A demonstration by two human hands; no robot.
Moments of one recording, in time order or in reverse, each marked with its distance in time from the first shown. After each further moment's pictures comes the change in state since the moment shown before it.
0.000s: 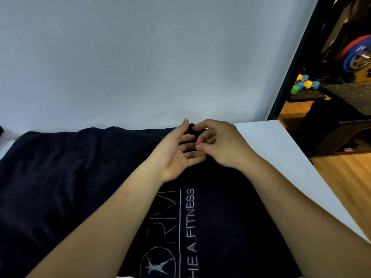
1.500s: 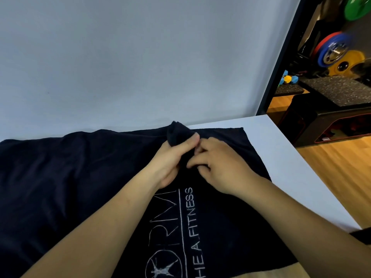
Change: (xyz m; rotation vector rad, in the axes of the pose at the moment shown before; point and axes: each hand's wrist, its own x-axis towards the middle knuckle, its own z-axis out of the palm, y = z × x) left_hand 0.013 -0.020 -0.009 0.170 -0.151 0.202; right_hand -0.041 0.015 0.018 -0.418 -0.004 -0.430
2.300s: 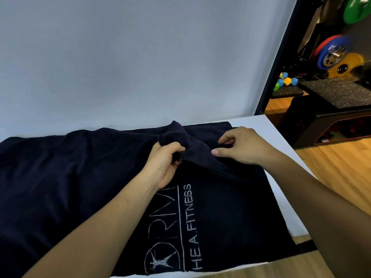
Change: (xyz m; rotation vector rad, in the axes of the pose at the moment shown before) left_hand -0.009 -0.004 -0.003 -0.092 0.279 0.069; right_hand 0.004 0.050 -0.043 0.098 -0.197 0.644
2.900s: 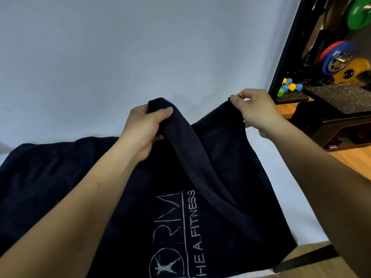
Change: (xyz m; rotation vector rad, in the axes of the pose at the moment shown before) left_hand -0.008 0.097 0.005 0.277 0.076 0.213; right_hand 0.045 -0.025 -0.054 0.617 0.338 0.037
